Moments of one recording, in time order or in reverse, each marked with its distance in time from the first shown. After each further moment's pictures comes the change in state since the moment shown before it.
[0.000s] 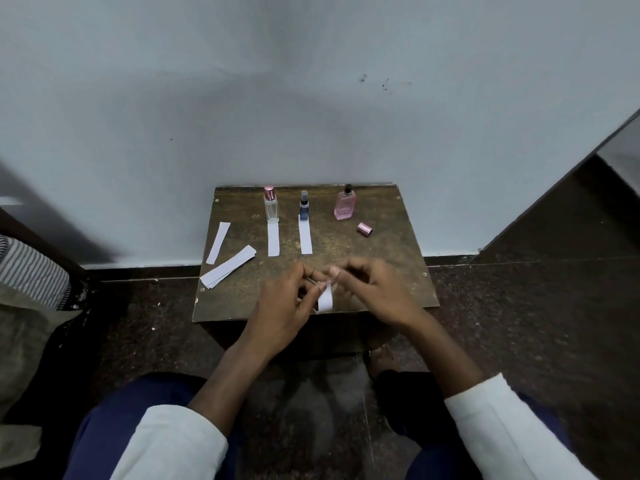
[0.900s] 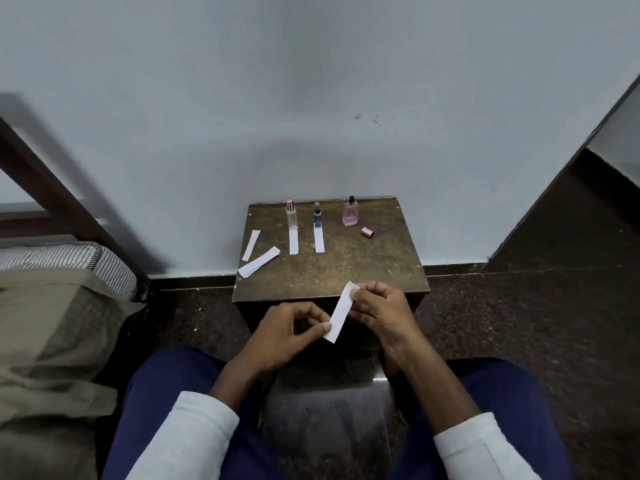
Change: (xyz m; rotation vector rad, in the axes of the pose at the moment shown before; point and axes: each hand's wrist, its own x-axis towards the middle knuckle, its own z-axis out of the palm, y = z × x) left_hand -0.109 0.045 -0.036 0.008 -0.252 -0.073; right_hand -0.106 -0.032 0.036 0.826 0.292 0.303
